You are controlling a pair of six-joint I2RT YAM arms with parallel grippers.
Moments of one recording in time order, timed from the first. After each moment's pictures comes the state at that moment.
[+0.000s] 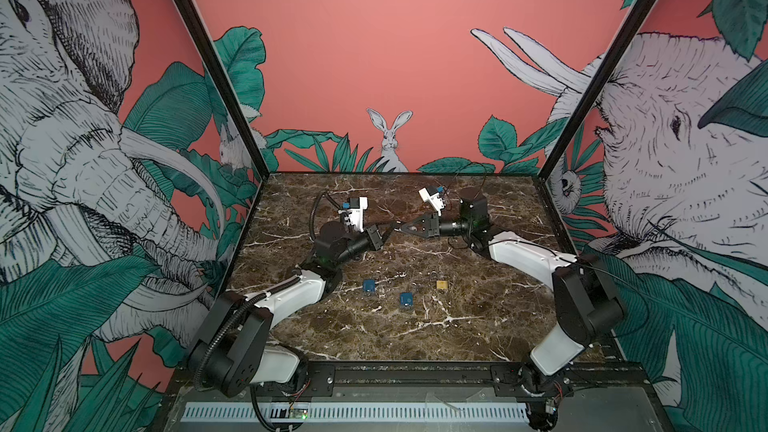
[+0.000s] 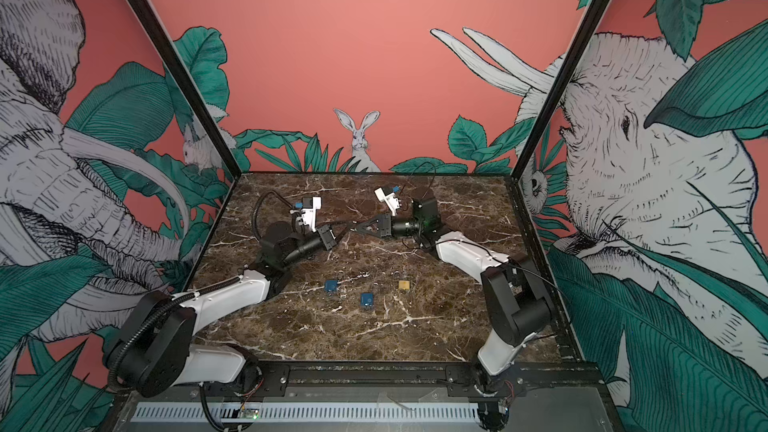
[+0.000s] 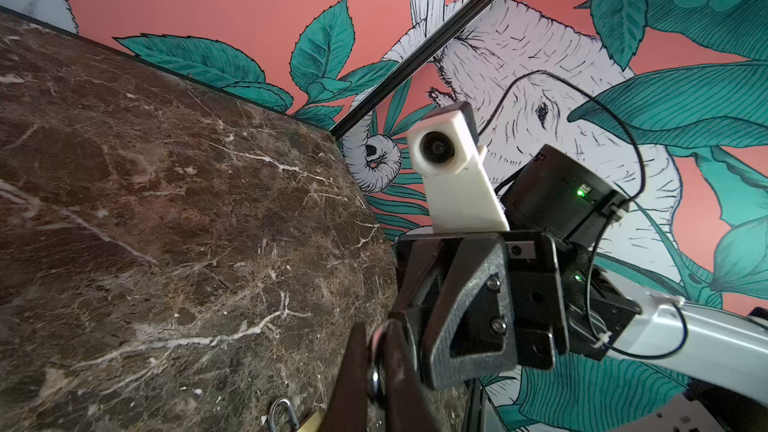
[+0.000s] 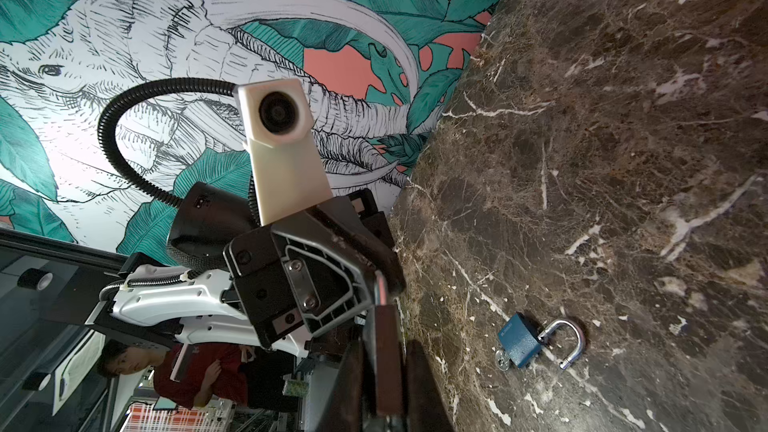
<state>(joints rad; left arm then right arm) -0.52 1.35 0.61 0.72 0.52 -0.83 0.50 1.67 1.06 0.31 -1.03 0.80</state>
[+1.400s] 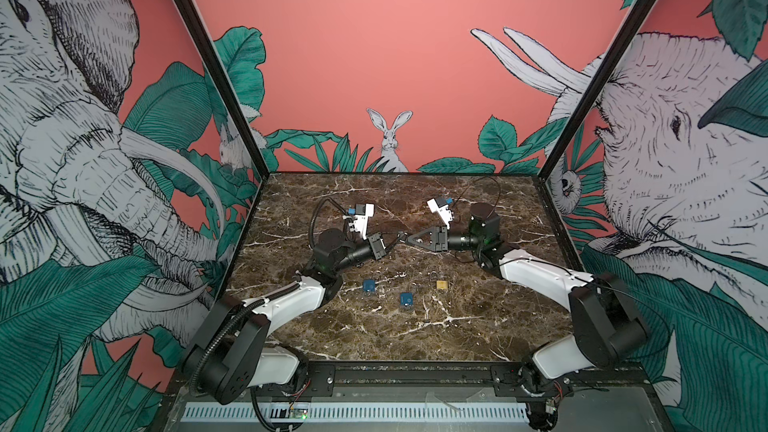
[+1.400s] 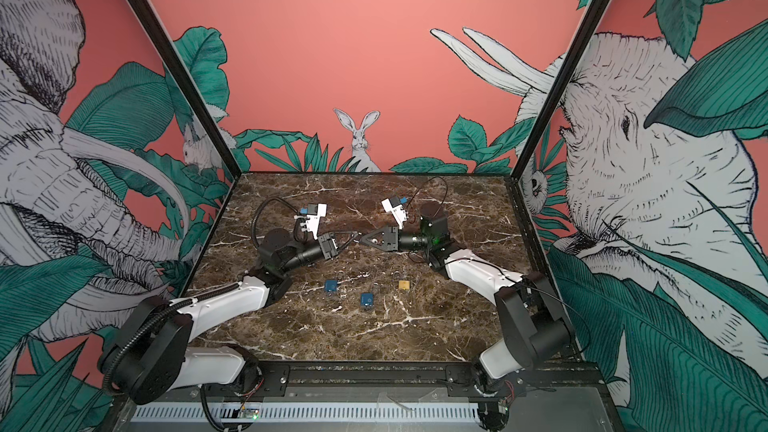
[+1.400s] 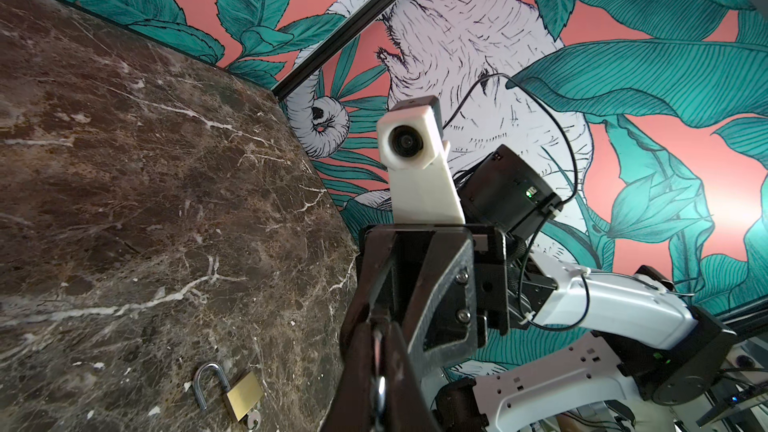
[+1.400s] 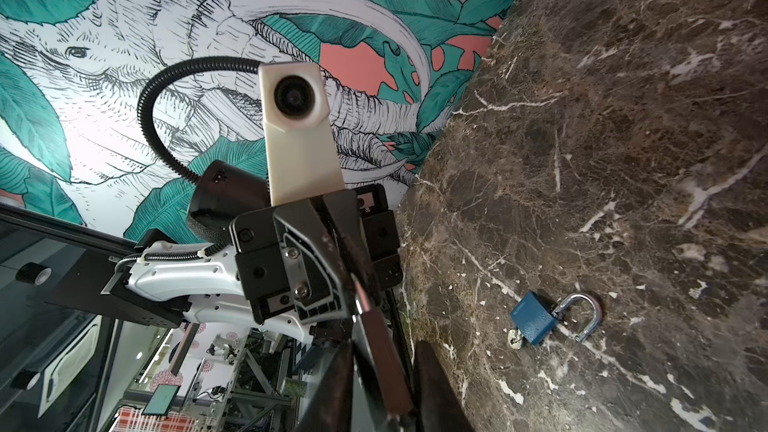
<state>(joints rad) -0.53 1.32 0.53 0.85 0.64 -0.98 0.49 1.51 0.84 0.47 -1.00 0.84</state>
